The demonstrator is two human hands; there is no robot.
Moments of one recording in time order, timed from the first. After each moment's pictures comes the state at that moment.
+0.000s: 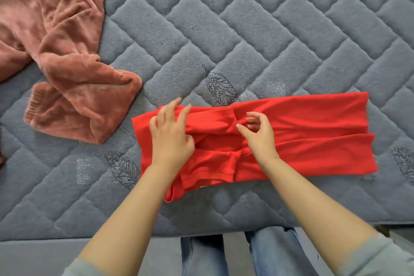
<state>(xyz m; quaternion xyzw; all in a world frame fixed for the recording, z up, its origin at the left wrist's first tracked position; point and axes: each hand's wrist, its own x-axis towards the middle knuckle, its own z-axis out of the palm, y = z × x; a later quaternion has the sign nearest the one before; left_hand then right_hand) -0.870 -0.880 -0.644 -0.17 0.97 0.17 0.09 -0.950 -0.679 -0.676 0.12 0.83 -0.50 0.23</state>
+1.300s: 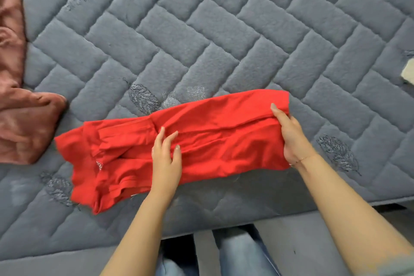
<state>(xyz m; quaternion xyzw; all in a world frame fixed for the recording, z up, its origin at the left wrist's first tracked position) -0.900 -0.679 -0.644 -0.29 0.86 0.42 0.04 -1.047 -0.443 -0.624 0.33 0.58 -0.69 0.26</state>
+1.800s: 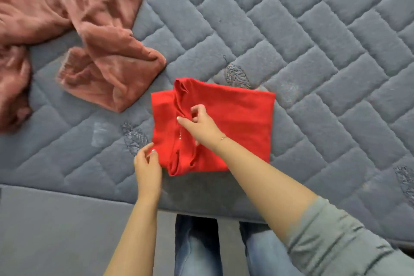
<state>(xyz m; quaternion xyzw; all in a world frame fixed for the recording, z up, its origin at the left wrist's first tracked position) -0.737 -0.861 -0.651 -0.62 0.60 0.50 -0.04 -0.898 -0.798 -0.636 -0.05 0.75 -0.42 0.50</state>
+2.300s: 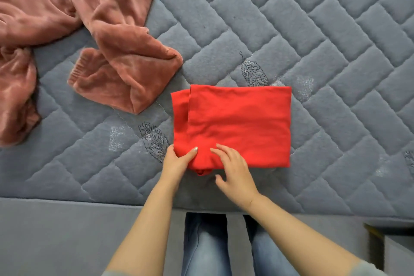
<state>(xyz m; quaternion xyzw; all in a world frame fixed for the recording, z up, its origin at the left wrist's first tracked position) -0.734 -0.897 -0.669 -0.57 0.52 0.63 0.13 -0.790 -0.730 -0.643 -0.28 0.86 -0.24 0.35</state>
